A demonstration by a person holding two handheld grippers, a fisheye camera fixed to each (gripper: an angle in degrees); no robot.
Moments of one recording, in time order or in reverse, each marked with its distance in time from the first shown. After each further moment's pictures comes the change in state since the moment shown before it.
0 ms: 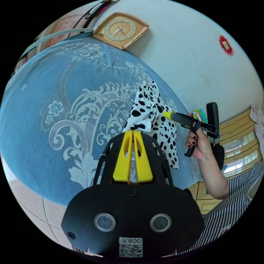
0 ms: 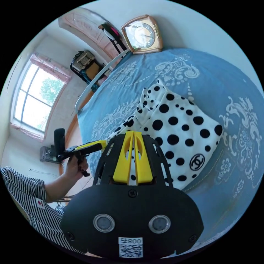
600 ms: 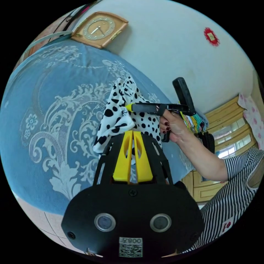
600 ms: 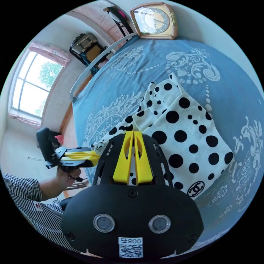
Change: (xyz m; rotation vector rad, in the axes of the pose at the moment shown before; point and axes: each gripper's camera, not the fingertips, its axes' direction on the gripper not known) left arm 0.055 0.001 0.008 -0.035 0.130 0.124; right arm -0.030 -0.028 0.025 -0.171 0.023 -0.079
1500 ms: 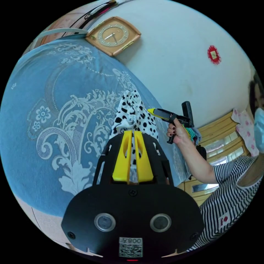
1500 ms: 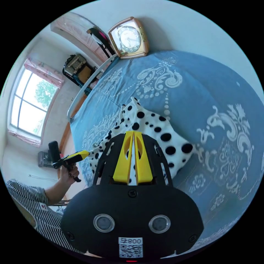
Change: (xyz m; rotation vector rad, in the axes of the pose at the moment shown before) left arm 0.038 0.047 0.016 0.122 0.092 -0.092; right arm 0.074 0.101 0.032 0.163 0.009 0.128
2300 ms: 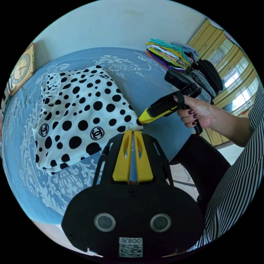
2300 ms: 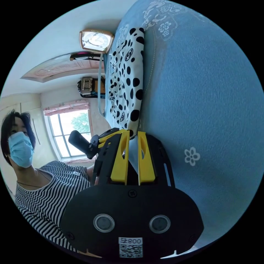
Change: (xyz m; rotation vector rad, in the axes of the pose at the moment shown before) left arm 0.205 0.136 0.142 -0.486 -0.215 0.649; right arm 0.109 0.296 0.125 -0.114 -0.581 0.436
